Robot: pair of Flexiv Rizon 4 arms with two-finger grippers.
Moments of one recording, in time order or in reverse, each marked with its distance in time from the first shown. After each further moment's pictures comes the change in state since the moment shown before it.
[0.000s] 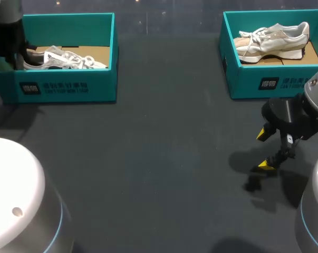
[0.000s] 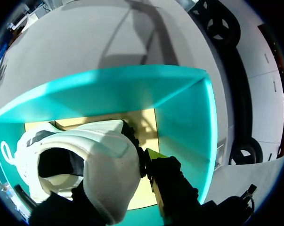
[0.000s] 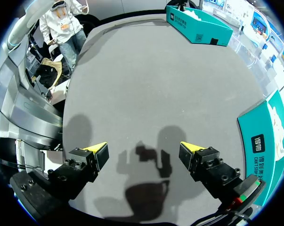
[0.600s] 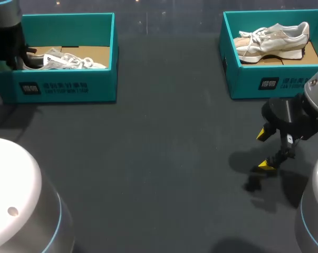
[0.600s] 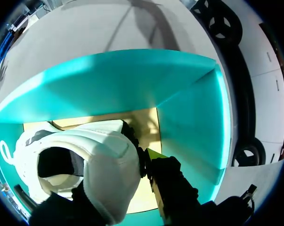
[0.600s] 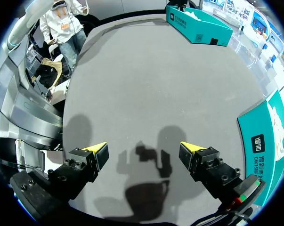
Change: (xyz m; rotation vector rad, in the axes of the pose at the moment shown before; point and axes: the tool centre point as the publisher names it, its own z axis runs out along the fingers) left arm 0.001 0.001 0.015 0.000 -0.031 0.005; right arm 0.000 0.000 0.000 0.000 0.000 0.000
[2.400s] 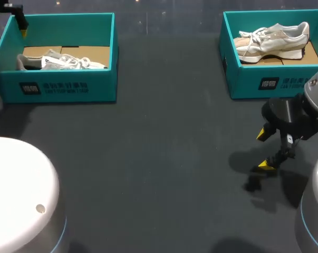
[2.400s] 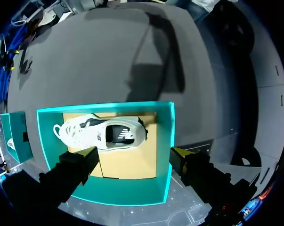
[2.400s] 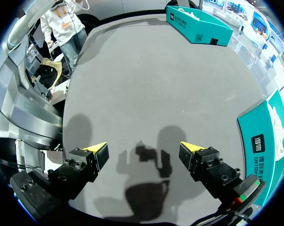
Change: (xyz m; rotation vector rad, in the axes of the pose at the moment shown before) left arm -0.002 -0.017 -0.159 -0.061 -0.098 -0.098; right arm 0.000 0.000 0.000 0.000 0.000 0.000
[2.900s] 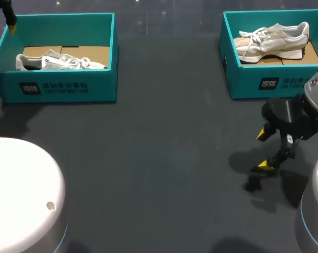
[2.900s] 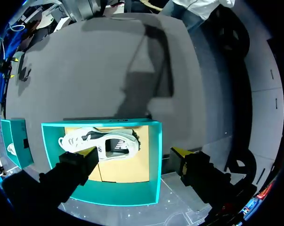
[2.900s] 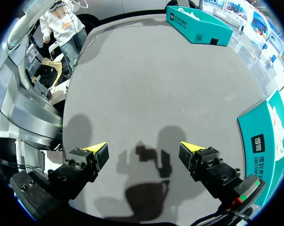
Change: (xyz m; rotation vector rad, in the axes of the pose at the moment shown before) left arm 0.006 -0.039 -0.037 0.032 0.050 -0.001; right arm 0.000 0.000 0.000 0.000 0.000 0.000
